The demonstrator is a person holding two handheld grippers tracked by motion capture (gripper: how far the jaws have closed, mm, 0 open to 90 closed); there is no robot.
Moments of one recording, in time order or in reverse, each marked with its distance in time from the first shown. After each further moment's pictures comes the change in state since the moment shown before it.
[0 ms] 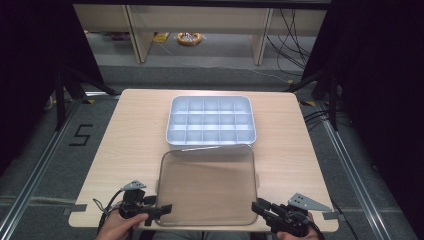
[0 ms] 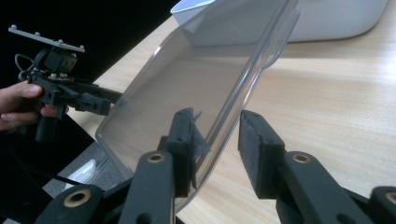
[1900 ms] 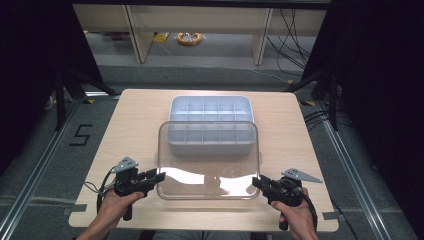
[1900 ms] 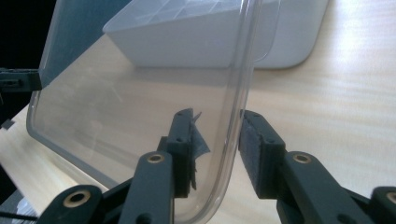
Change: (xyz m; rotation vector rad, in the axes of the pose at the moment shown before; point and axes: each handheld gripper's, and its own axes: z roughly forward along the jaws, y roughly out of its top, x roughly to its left) left arm 0.004 0.057 -0.020 -0.231 0.086 0.134; right arm -0.034 0.046 0.038 0.021 -0.174 0.042
